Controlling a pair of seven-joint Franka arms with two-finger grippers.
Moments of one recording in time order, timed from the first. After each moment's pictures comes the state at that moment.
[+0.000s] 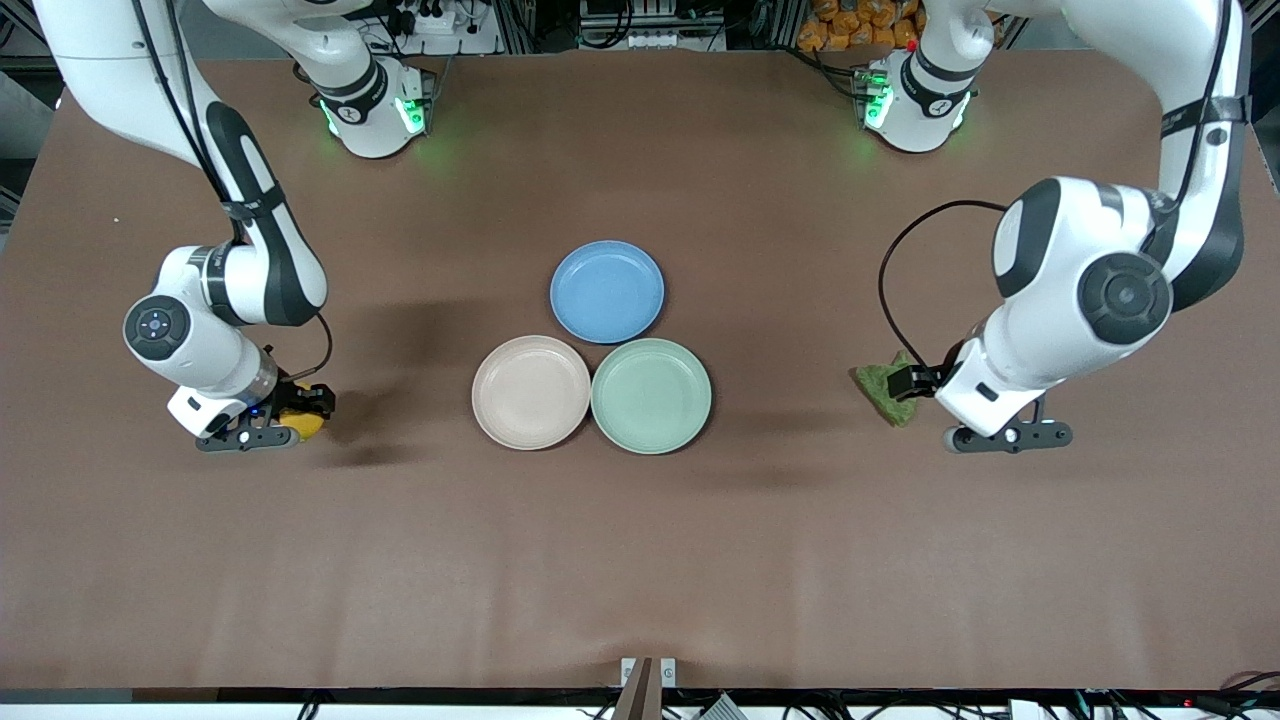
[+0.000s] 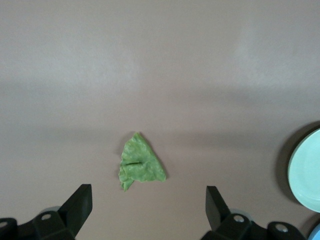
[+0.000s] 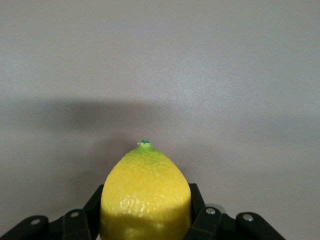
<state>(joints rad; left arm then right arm) -0.30 0.34 0.06 -1.62 -0.04 1.92 -0.27 0.11 0.43 -0.13 -2.06 -0.02 2.52 -0.09</state>
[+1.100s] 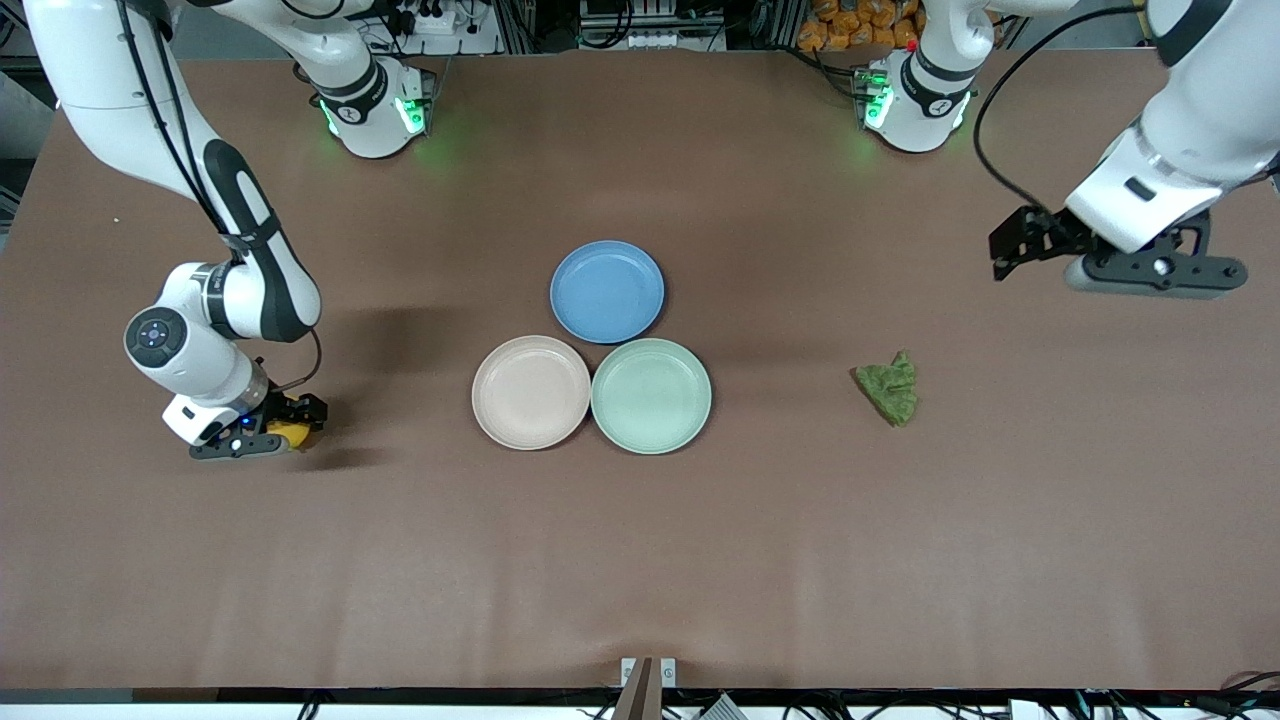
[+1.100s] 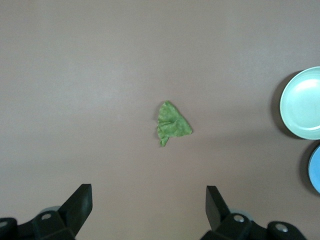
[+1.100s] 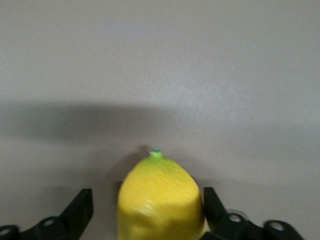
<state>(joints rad) -0.27 -0.04 0.07 -1.70 0.03 1.69 -0.09 0.05 0.52 -0.12 -2.04 -0.02 2.64 -0.17</state>
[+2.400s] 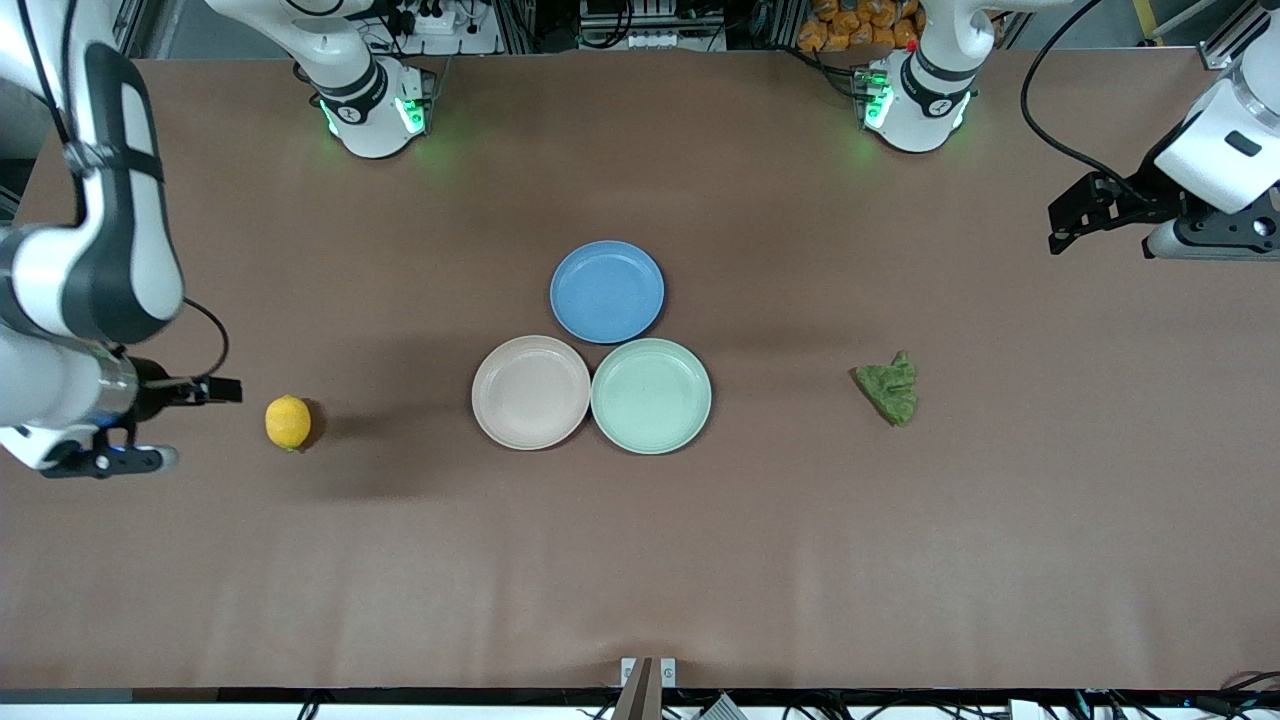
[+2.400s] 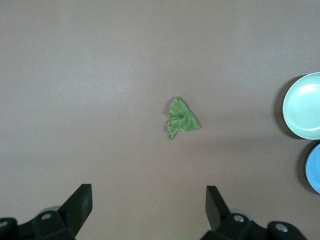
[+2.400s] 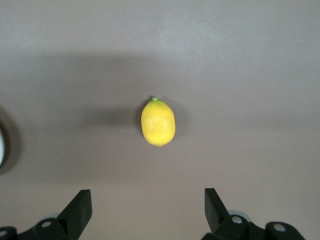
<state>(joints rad) -0.14 -0.07 0.00 -1.64 0.01 1.60 -0.07 0.05 0.43 -0.12 -1.46 -0.02 1.68 -0.12</state>
